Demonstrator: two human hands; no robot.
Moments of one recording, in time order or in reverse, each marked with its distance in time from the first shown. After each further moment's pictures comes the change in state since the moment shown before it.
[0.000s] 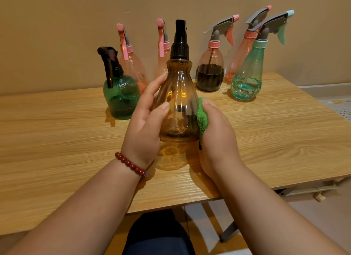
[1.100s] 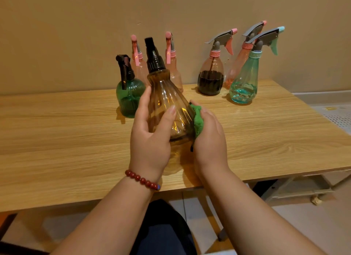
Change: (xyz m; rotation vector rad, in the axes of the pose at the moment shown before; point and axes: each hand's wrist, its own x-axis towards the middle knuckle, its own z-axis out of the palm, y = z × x) left_hand -0.040 0.033 0.021 -0.037 0.372 -0.095; right_hand -0.027 -0.002 0.009 -0.108 0.068 -0.139
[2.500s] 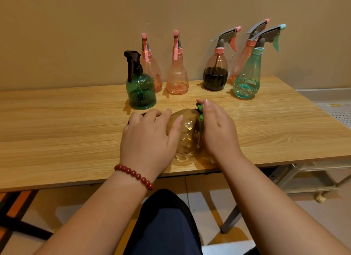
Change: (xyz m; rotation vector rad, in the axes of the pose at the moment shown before) left_hand -0.023 0.021 -0.032 1.373 -0.189 0.212; right_hand -0.009 0.001 -0.019 -0.240 -0.061 -0.113
